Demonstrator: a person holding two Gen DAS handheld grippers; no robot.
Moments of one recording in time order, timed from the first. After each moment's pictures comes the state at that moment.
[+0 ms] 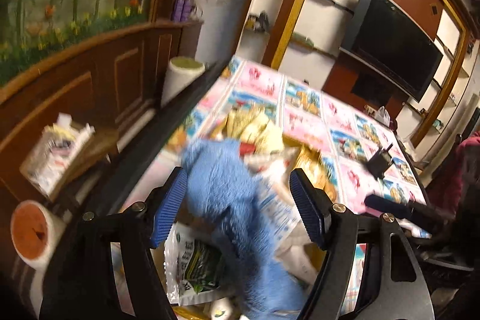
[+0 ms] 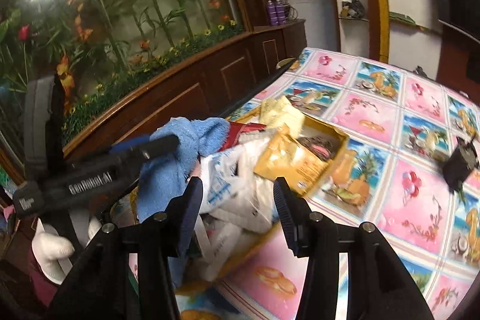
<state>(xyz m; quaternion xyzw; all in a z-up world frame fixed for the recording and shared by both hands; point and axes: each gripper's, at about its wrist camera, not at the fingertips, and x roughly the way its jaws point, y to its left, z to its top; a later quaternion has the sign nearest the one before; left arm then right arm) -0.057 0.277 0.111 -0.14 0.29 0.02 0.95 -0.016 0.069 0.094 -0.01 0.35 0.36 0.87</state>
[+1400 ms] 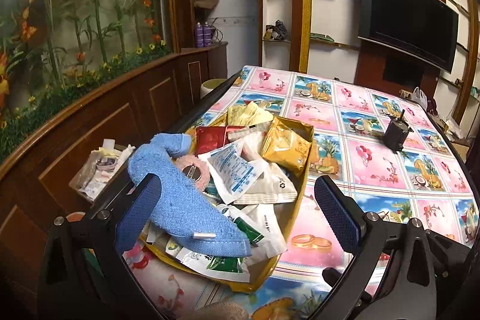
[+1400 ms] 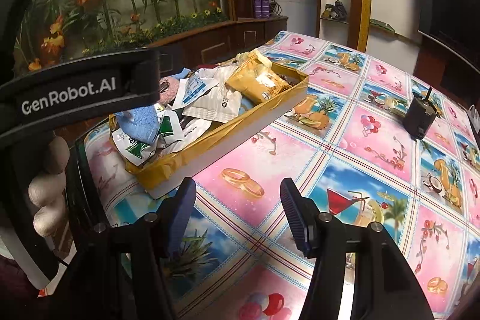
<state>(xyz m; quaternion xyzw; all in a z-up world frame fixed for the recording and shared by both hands) -0.109 0.170 0.091 -0.03 0.28 0.13 0.95 -0.092 0.025 0.040 -0.09 0.34 0.31 0.89</state>
